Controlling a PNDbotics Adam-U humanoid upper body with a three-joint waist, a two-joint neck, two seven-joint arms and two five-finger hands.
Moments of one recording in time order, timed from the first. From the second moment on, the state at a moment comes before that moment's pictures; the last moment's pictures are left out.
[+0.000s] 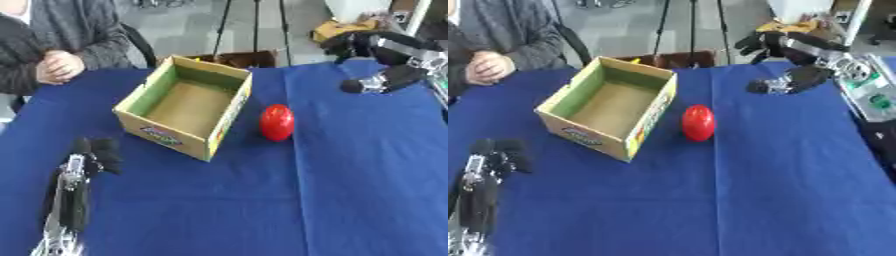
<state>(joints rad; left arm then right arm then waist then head) -0.17 0.18 -0.24 -1.71 -0.01 -0.14 0.20 -0.83 -0.65 0.16 -1.05 0.16 -0.51 0.65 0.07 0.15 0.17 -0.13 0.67</state>
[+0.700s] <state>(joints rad) -0.20 0.18 -0.26 -1.71 0.00 -0.14 0.18 -0.90 -0.58 0.16 -0.86 0.49 -0.61 0.54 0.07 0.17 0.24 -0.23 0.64</state>
